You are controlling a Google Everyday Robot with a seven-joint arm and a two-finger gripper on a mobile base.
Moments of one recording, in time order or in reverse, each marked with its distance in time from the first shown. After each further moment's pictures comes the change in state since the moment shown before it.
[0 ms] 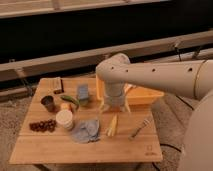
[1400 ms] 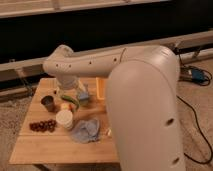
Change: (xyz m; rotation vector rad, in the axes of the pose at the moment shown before) arm -0.103 0.252 -0.030 -0.091 -0.344 -0.293
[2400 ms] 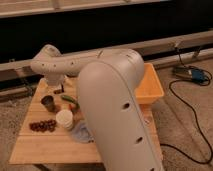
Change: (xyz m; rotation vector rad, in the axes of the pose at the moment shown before) arm -0.048 0.061 0.029 -0.038 -0.062 -0.105
